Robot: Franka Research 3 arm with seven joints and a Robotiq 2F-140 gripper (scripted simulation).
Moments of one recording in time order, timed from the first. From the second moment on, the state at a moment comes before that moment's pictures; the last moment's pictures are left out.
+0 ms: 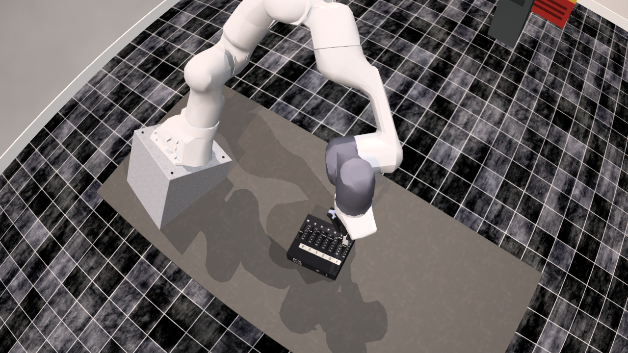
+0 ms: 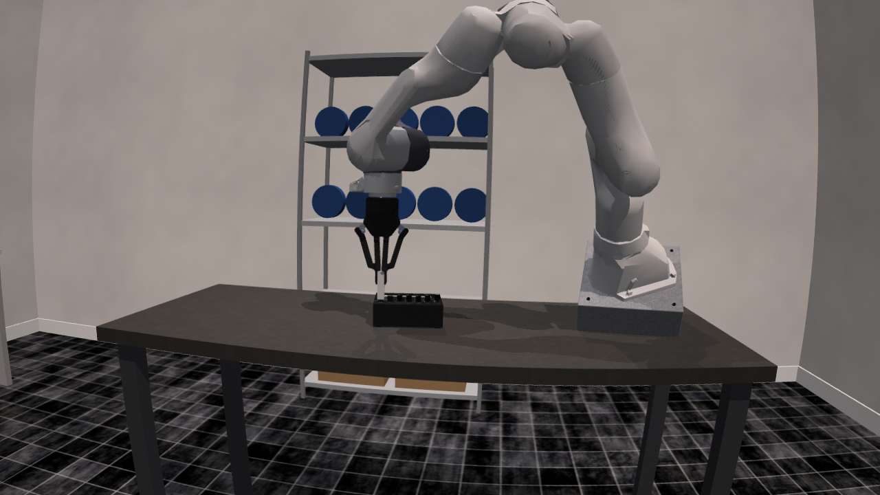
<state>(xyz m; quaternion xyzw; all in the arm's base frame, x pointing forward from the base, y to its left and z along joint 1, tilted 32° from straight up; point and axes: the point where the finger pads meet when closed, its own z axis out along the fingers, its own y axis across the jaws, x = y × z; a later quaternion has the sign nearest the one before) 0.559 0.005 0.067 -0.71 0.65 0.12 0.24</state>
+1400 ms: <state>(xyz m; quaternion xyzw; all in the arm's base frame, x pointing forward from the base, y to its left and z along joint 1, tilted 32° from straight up) 0.559 -0.010 0.102 -0.71 0.65 0.11 0.25</state>
